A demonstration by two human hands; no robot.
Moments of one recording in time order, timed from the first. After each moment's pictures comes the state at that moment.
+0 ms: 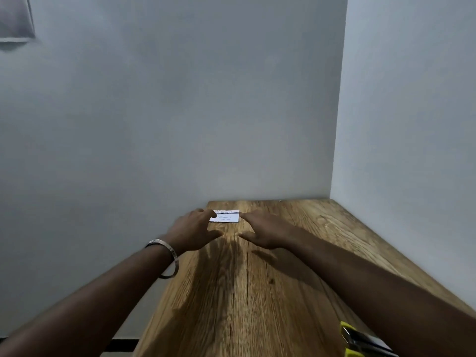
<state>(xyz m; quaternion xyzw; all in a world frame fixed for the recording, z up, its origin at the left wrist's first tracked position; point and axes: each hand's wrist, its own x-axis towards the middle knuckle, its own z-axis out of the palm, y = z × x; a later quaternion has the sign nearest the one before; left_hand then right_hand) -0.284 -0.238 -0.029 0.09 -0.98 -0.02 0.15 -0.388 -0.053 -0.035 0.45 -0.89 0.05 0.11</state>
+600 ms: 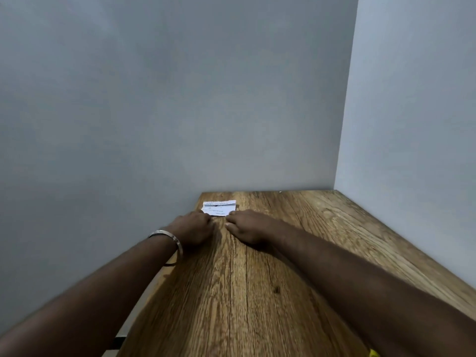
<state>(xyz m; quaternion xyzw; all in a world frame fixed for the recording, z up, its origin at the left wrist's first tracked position) -0.367 -0.275 -0.068 0.11 -0.99 -0.01 0.04 -0.445 -0.110 -0.070 0.46 -0.89 0.03 0.03</state>
